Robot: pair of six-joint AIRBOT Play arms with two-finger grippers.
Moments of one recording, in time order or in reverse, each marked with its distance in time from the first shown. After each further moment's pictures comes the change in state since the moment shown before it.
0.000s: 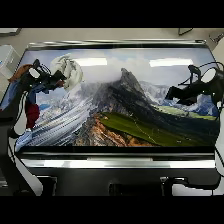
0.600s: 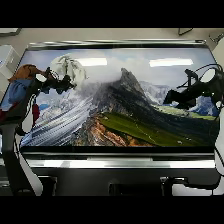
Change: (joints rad) left arm -0.013 -0.097 0.025 -0.224 -0.050 0.109; right arm 0.000 -0.005 0.000 0.021 0.124 -0.003
